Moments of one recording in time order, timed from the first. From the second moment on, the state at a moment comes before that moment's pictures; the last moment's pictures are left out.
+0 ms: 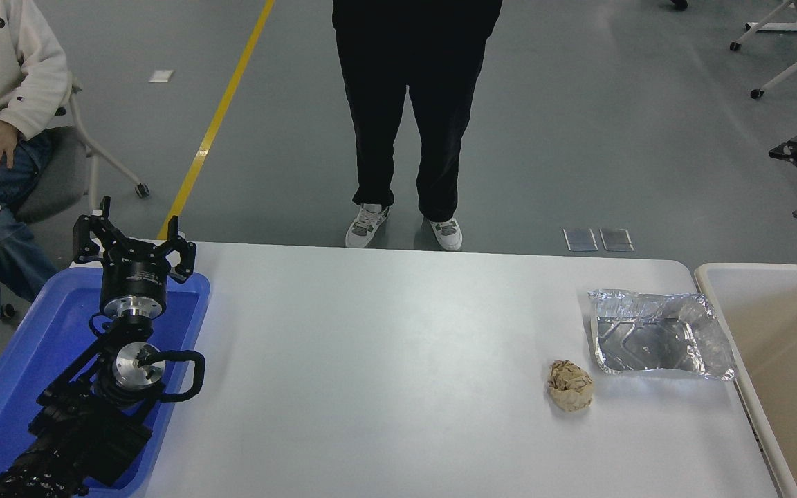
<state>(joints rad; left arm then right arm) -0.52 0.15 -1.18 -0.59 0.09 -0.33 -0.55 1.36 -1.16 -0.29 1.31 -0.32 0.00 -0.07</state>
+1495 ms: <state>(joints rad) -0.52 0.15 -1.18 -0.59 0.09 -0.33 -0.55 2.41 -0.50 -1.32 1.72 -0.32 0.23 -0.04</state>
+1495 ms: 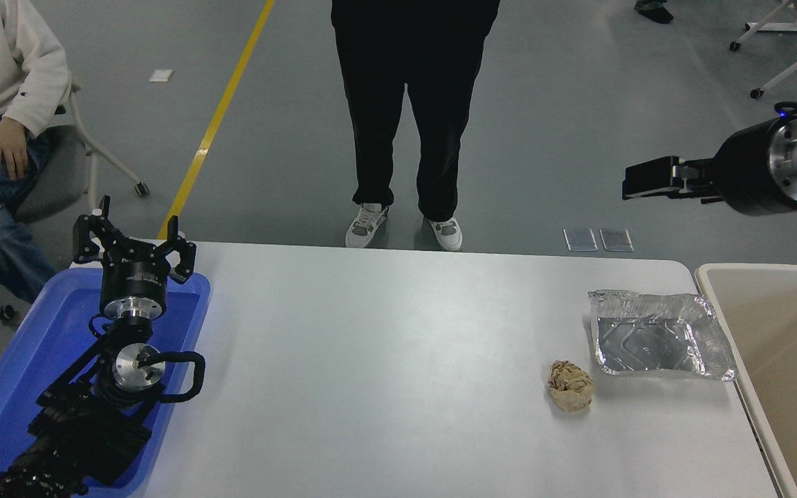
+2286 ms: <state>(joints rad) -0.52 0.15 -1.18 -0.59 0.09 -0.33 -0.55 2.43 -0.25 -1.28 1.74 -0.02 0.59 0.00</state>
